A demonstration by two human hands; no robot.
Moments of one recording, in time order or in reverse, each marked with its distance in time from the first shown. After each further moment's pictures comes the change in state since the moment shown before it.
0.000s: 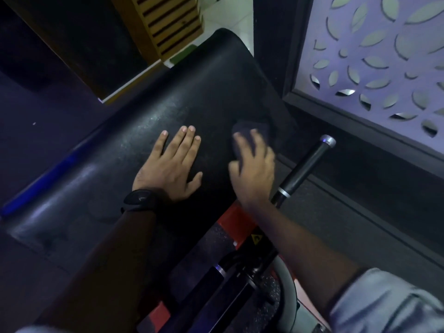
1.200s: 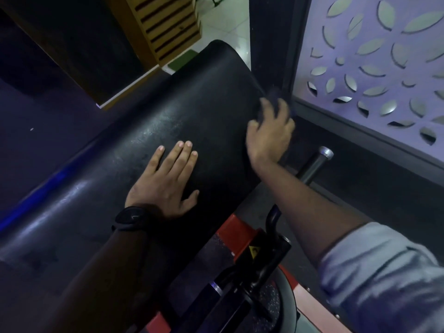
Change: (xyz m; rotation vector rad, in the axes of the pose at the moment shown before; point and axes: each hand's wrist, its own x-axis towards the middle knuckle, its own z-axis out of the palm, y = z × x) left_hand 0.001 0.000 0.000 -0.006 -0.033 0.028; right_hand 0.111 0.009 -0.012 0.092 0.126 0.328
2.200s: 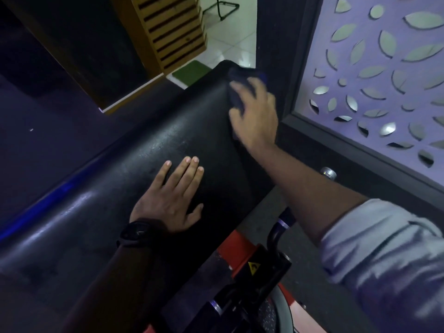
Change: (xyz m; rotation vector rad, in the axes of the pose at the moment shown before) left_hand 0.001 -0.001 0.002 -0.031 0.027 -0.002; right_hand 0.050 -0.065 0.010 -0.020 -0.100 -0.452
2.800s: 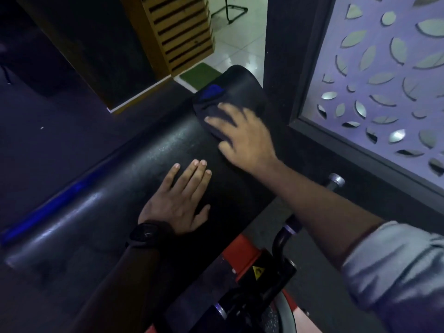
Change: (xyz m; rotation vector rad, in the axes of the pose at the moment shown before) left_hand 0.001 0.001 0.004 -0.009 0.071 -0.010; right_hand -0.031 -0.001 0.007 -0.156 -0.079 -0.552
